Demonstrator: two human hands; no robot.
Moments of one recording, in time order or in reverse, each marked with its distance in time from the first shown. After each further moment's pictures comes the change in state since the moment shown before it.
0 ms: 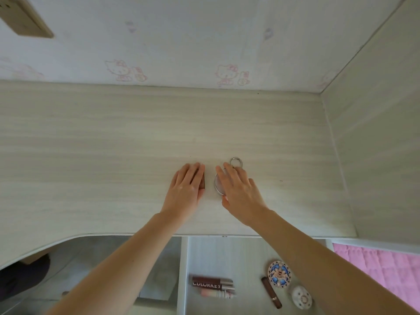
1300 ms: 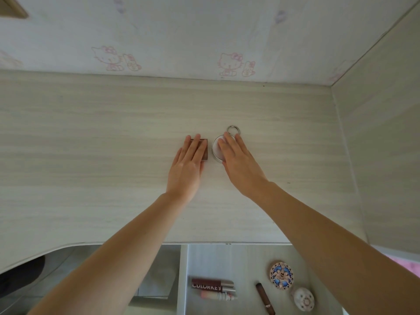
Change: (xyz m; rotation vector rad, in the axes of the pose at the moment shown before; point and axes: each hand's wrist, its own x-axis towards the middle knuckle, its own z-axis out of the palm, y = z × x) left_hand 0.062 -0.015 0.010 -0.155 0.206 -0.030; right_hand 0.078 0.024 -0.008 -0.042 0.006 -0.020
